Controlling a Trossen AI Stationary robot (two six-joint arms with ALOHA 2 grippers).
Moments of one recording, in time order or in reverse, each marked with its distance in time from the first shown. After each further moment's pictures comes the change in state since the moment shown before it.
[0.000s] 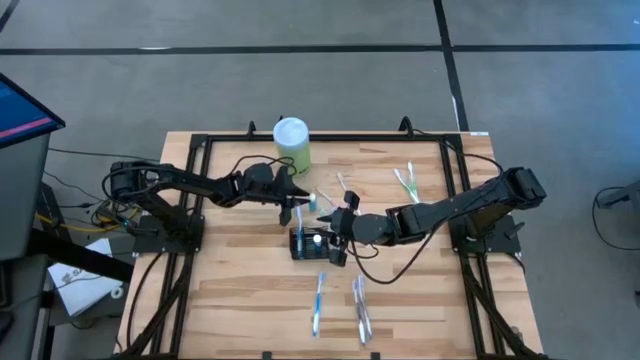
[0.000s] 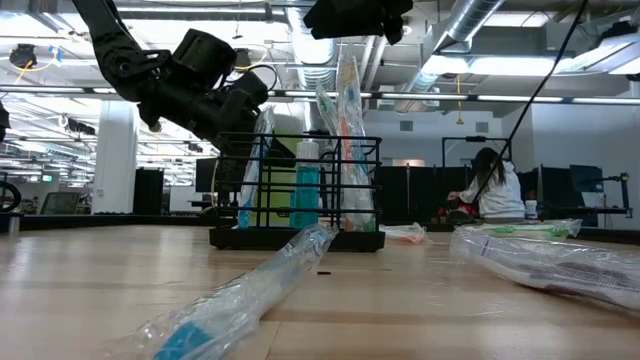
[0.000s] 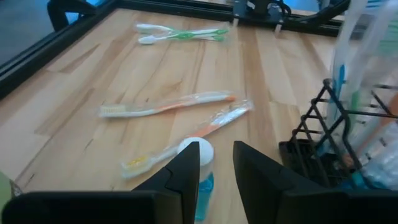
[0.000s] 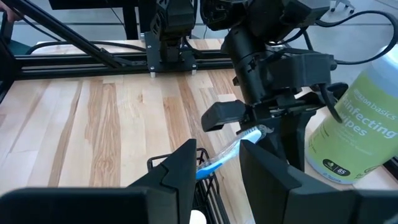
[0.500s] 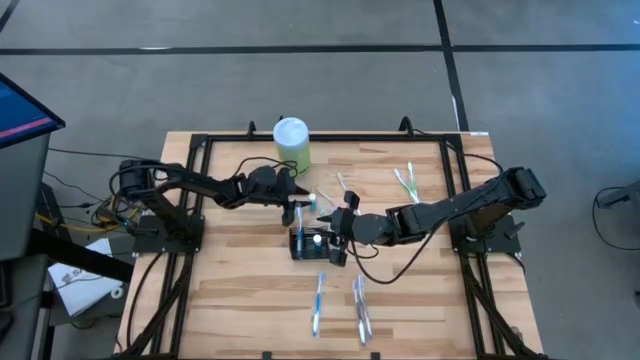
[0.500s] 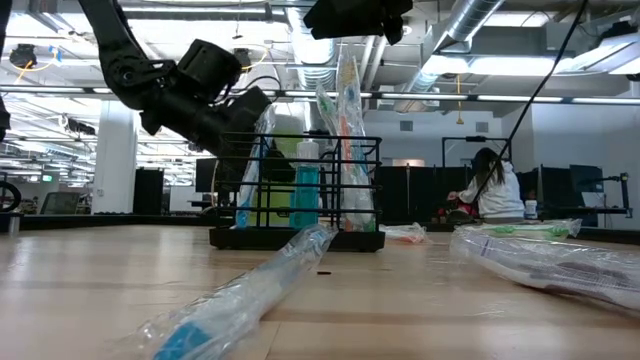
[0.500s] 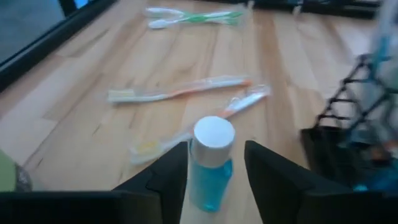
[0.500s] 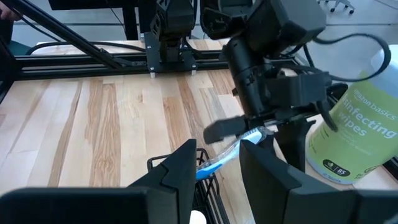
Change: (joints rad) left arm -0.009 0.070 0.003 0.027 -0.066 0.016; right arm 0.000 0.000 0.000 0.001 0.000 0.000
